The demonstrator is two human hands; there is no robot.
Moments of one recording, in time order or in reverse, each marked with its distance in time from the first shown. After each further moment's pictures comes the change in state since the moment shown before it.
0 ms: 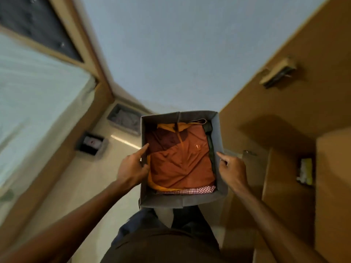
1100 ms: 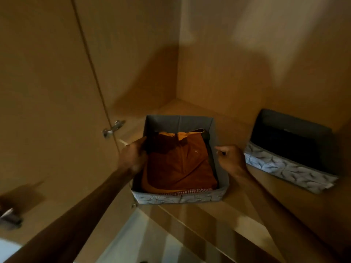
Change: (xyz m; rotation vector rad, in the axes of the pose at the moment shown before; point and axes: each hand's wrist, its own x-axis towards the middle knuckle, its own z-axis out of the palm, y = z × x) left_hand -0.020 0.576 0.247 0.146 -0.499 1.320; right_hand -0.204 0.299 -0.285 0.326 1.016 0.867
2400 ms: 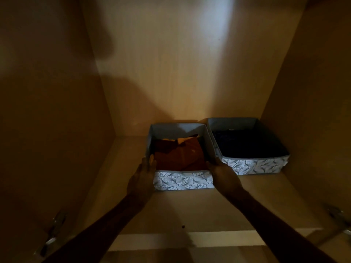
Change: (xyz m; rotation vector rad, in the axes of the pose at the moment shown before) left_hand 0.200 0.008 0.127 0.410 -0.248 0.691; right_hand 0.051 0.012 0.019 -0.624 0.213 0.255
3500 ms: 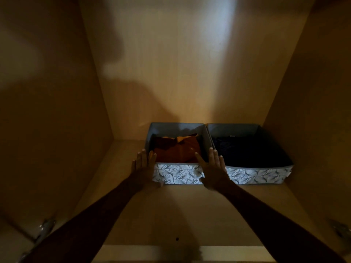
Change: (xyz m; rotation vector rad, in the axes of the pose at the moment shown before) left_hand 0.071 -0.005 0.007 -0.053 -0.360 -0.011; right_hand 0.062 0.017 0.032 -0.228 -0.074 -0.058
